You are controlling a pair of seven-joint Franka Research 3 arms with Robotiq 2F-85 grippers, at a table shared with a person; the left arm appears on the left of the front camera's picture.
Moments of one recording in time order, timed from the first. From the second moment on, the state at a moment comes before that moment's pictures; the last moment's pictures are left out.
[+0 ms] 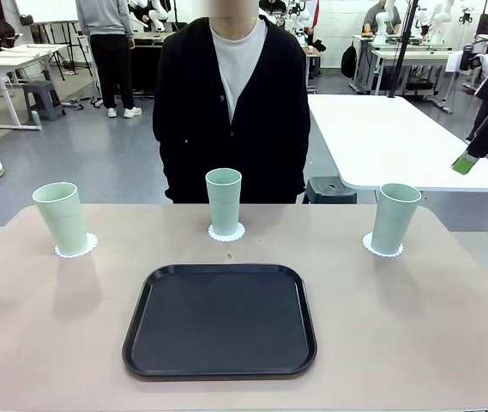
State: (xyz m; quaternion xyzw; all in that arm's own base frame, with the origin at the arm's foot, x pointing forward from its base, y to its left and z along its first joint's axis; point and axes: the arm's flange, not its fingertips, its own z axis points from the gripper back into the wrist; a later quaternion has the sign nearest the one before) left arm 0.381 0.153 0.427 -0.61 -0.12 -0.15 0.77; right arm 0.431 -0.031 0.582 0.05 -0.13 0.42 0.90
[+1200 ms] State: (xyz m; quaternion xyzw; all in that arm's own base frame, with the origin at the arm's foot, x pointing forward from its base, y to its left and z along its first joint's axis) left arm 0.381 0.154 0.427 -0.61 -0.12 -0.15 0.77; right arm 0.413 -0.043 0.542 0.10 -0.04 0.17 0.98
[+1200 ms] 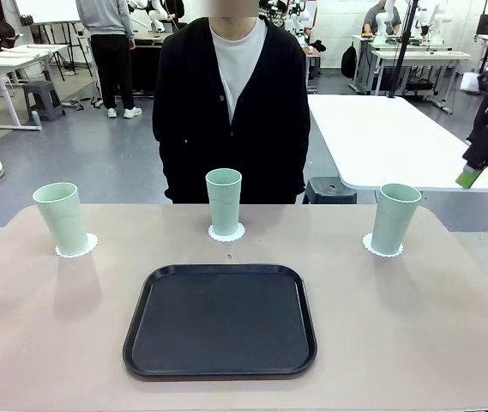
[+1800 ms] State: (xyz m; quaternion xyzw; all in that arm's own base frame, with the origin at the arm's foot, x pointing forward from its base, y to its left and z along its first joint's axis) left arm 0.381 0.154 0.427 -0.61 -0.12 -0.15 0.77; right arm 0.381 -0.060 0.464 0.43 -0.13 0.16 0.88
